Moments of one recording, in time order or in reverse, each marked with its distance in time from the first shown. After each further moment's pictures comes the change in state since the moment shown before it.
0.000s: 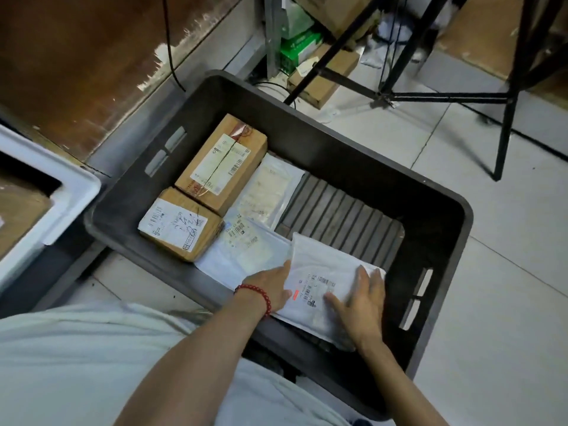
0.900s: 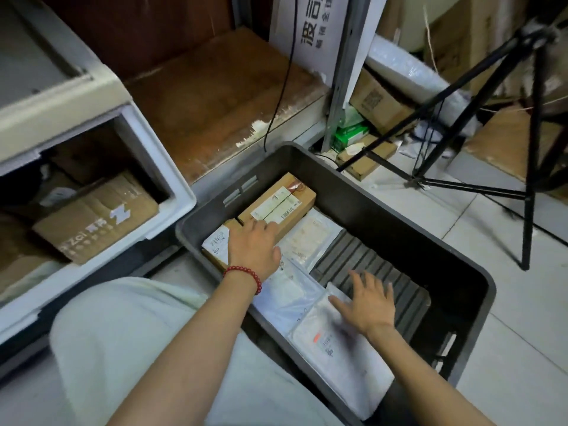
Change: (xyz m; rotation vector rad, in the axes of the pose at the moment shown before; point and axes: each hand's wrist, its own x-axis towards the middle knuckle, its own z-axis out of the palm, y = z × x) left_hand -0.103 -0.036 -0.093 0.231 0.856 -0.355; right_hand 0.018 -0.094 -0.032 -0.703 -0.007 -0.427
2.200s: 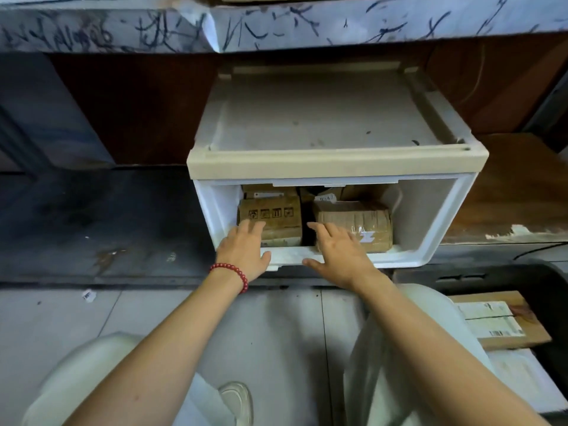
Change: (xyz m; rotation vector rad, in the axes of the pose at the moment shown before) left_hand -0.216 -0.309 -0.016 -0.292 0.162 -0.798; right_hand -0.090 -0.412 -0.102 -0.121 0.141 -1.219
